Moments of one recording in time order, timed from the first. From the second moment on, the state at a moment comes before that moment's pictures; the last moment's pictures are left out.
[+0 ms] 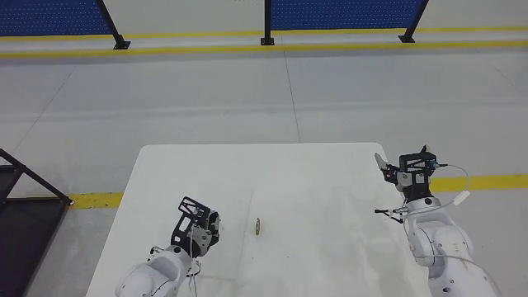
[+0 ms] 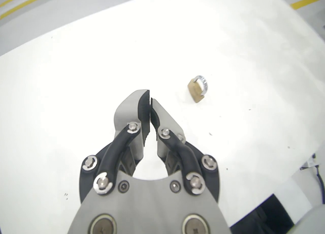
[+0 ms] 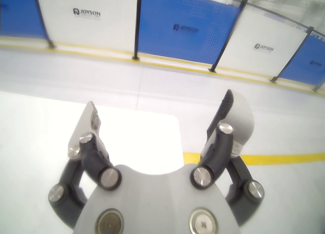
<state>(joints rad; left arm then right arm) 2.03 -1.15 -1.45 -2.01 1.22 -0.25 -0.31 -1.73 -1.15 1.60 -1.80 -1.33 0.00 0.00</state>
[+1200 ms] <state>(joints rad) 1.96 -1.12 -1.62 -1.78 0.95 -0.82 0.08 -1.56 -1.29 0.80 -1.48 -1.46 -0.07 0.17</state>
